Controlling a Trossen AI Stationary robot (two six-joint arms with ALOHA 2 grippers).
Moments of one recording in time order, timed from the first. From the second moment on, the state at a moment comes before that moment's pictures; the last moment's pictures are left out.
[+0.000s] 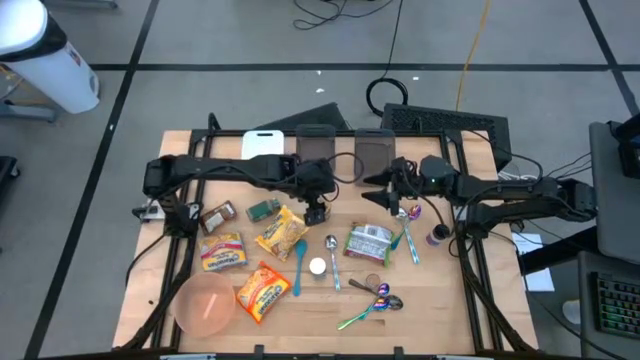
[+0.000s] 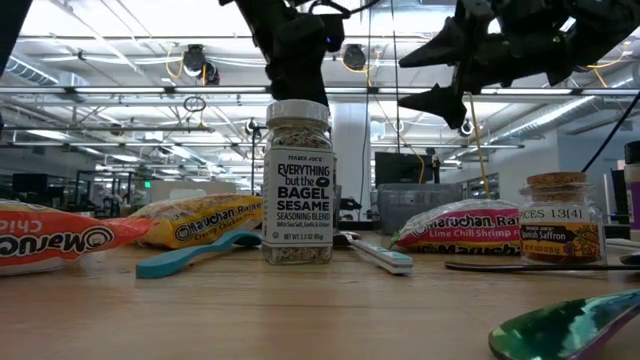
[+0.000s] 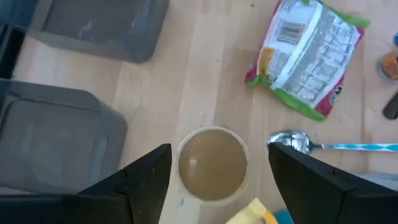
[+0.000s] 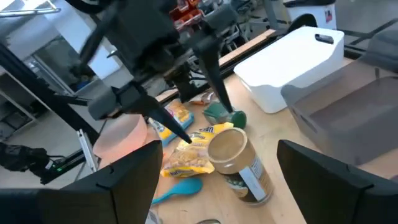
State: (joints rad) left arm 0.10 1.79 1.55 -0.77 -0.04 -0.04; right arm -0.28 1.02 0.47 0.40 -0.23 0.48
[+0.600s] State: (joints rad) left arm 0.13 1.87 1.55 -0.79 0.03 -0.04; right arm -0.28 1.00 0.47 0.32 -0.24 0.45
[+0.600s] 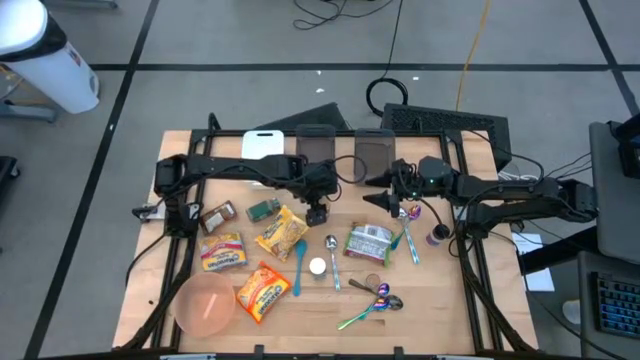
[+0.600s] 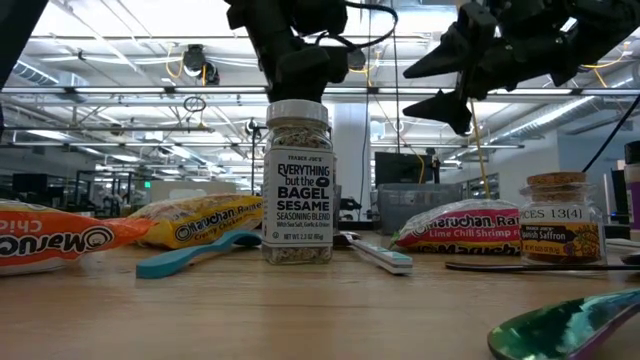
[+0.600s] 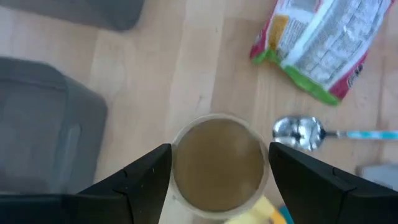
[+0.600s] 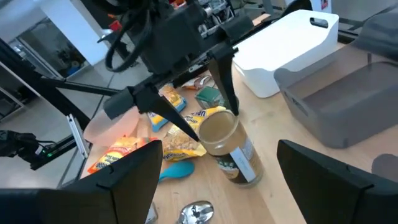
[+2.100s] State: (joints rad) left arm 0.16 1.87 1.66 -0.89 0.00 -0.01; right arm -0.28 1.00 0.47 0.28 -0.21 0.42
